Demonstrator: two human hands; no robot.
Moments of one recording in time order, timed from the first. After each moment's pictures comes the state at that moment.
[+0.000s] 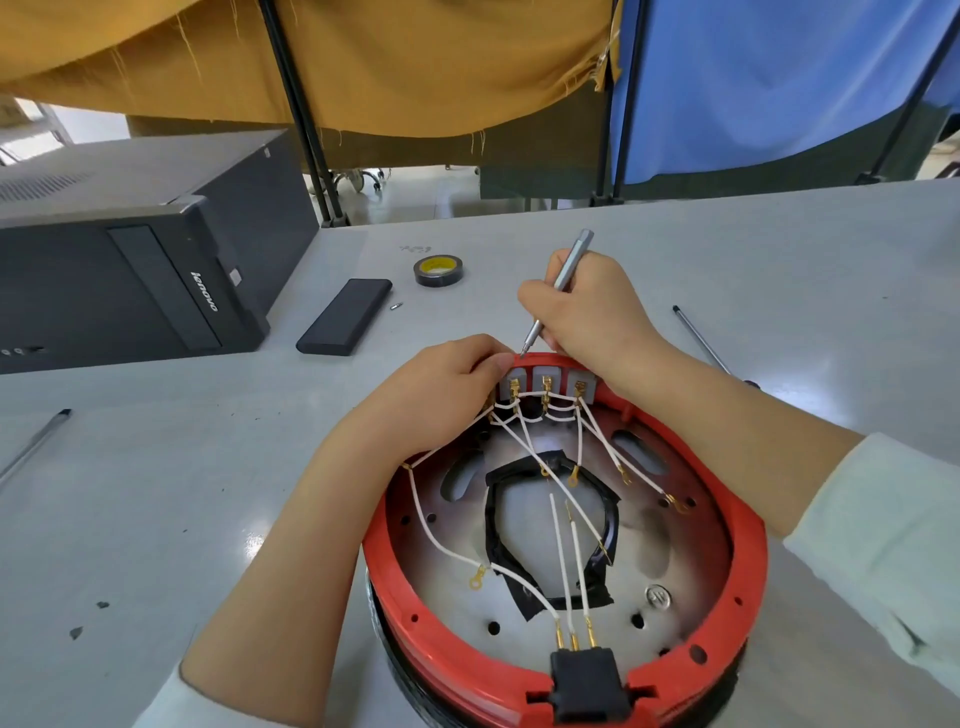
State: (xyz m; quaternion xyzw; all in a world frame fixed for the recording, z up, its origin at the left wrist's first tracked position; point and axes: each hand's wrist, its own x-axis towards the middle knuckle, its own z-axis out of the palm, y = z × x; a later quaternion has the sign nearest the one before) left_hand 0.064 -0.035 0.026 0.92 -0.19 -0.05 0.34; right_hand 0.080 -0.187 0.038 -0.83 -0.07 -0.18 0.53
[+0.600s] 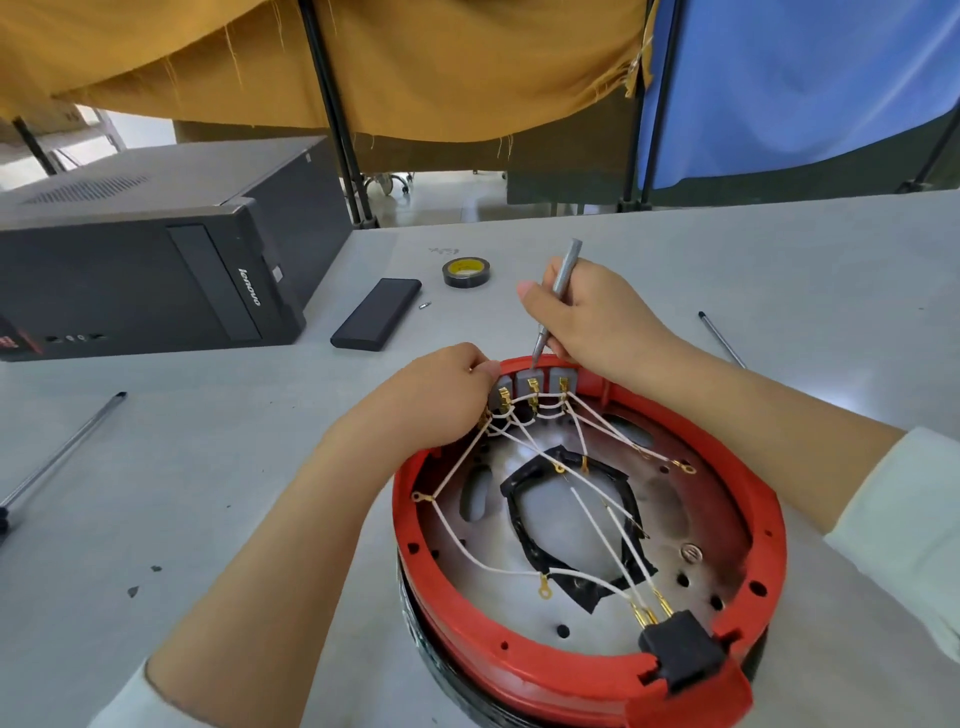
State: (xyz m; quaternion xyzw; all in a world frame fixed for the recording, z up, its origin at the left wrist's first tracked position) left_hand 0.049 -0.022 0.040 0.96 -0.09 -0.05 0.25; right_hand 0.075 -0.182 0.042 -0.87 -0.17 -0.15 0.44
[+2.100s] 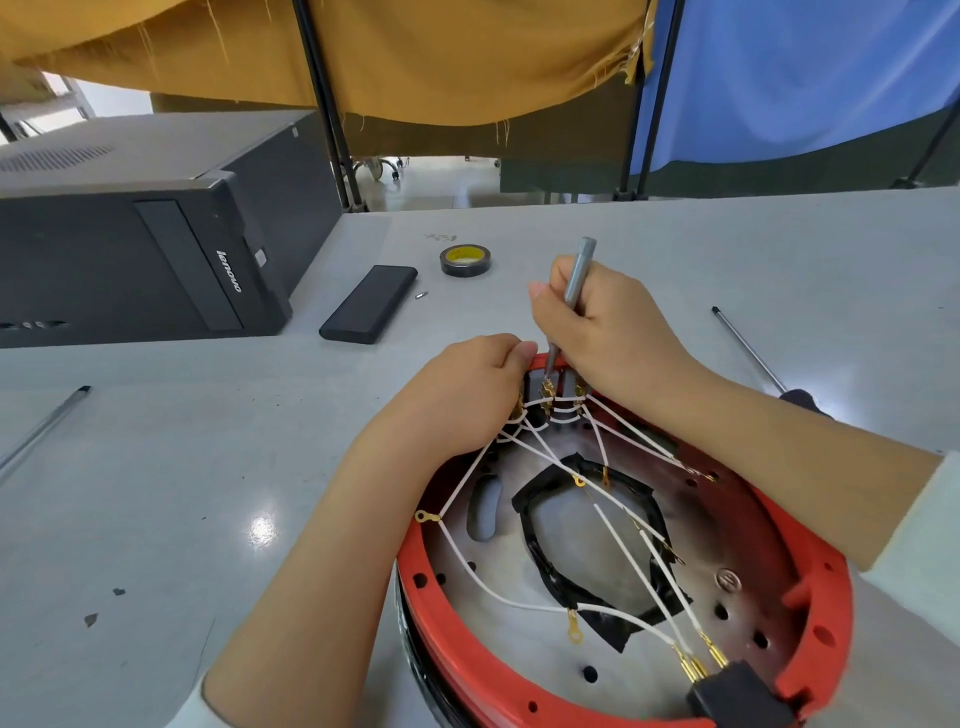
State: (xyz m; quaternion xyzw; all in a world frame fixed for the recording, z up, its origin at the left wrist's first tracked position) left_hand 0.064 -0.033 0.022 0.93 -0.16 -0.01 0.33; right_hand 0.078 -0.176 0.027 -0.85 -0.20 -0.21 0.44
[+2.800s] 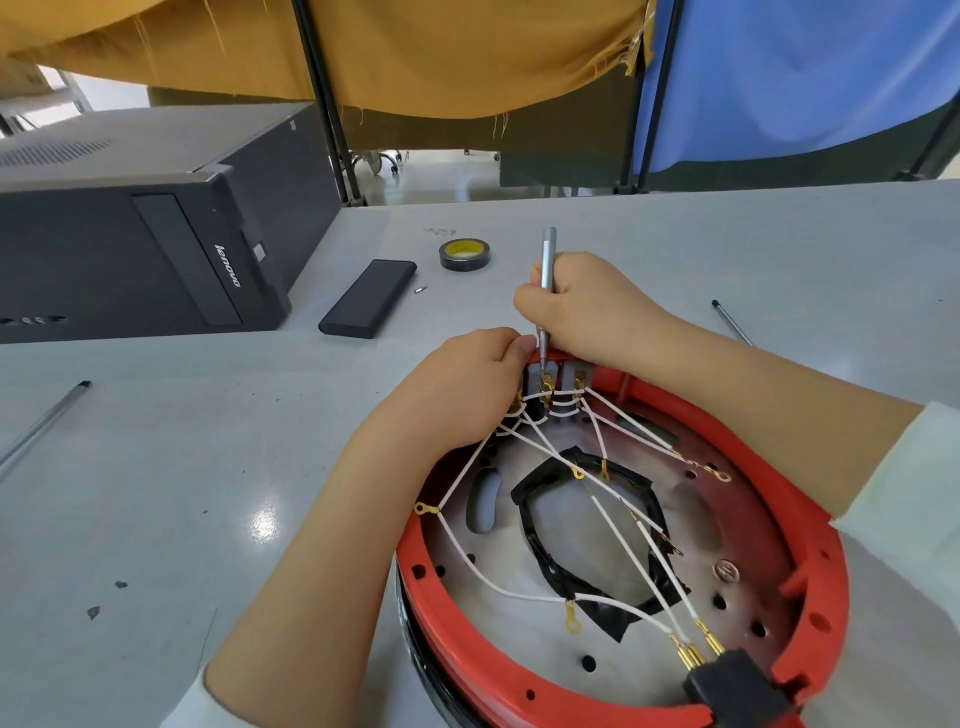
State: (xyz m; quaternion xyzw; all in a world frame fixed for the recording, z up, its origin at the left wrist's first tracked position) left_hand 0.063 -0.033 0.023 0.93 -0.16 -0.02 0.32; right_hand 0.091 -0.165 0.044 -0.91 -0.13 -0.09 0.38
